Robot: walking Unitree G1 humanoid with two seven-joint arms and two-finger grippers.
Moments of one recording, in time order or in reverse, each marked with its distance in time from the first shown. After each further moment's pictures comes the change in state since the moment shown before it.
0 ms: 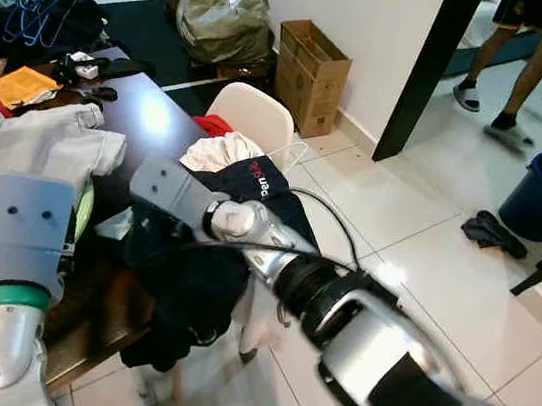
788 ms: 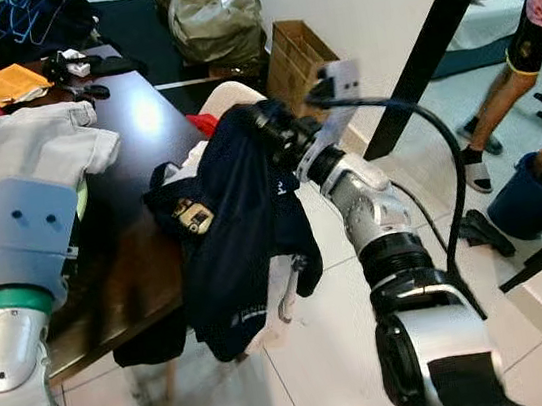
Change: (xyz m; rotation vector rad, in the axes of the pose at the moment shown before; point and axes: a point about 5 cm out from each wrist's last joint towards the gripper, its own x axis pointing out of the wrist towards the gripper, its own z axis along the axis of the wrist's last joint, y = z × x) left arm 0.001 -0.006 0.004 0.001 -0.018 -0.026; right arm -0.077 -0.070 -0.046 1.307 -0.909 -0.412
